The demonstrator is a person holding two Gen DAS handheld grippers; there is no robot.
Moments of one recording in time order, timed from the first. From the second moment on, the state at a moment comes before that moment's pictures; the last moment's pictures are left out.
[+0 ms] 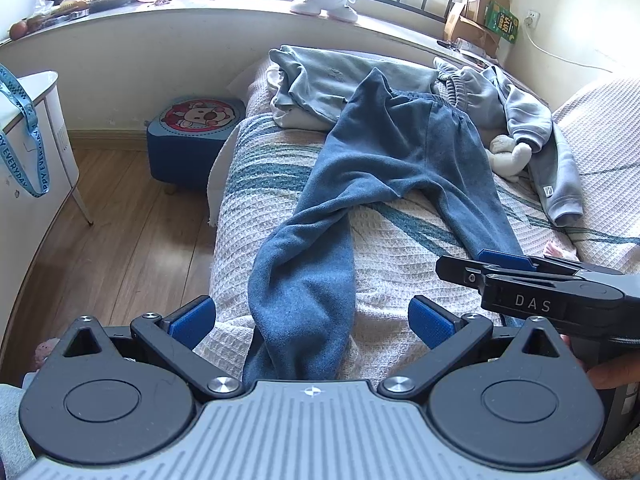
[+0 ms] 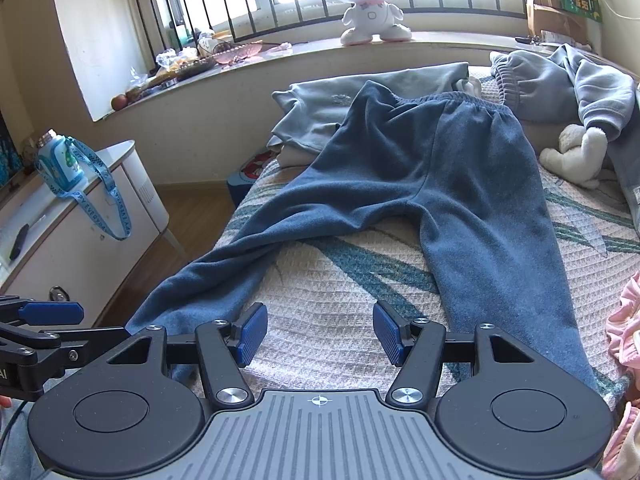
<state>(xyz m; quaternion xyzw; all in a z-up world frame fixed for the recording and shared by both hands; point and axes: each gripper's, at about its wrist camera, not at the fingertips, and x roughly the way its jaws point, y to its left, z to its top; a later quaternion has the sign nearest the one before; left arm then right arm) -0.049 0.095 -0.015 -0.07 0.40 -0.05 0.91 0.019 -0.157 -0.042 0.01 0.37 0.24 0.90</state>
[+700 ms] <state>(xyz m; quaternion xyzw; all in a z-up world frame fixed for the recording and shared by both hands) -0.050 0.093 -0.017 -0.07 0.40 -0.05 0.91 0.021 -0.157 -0.044 0.02 0.37 0.24 0.90</state>
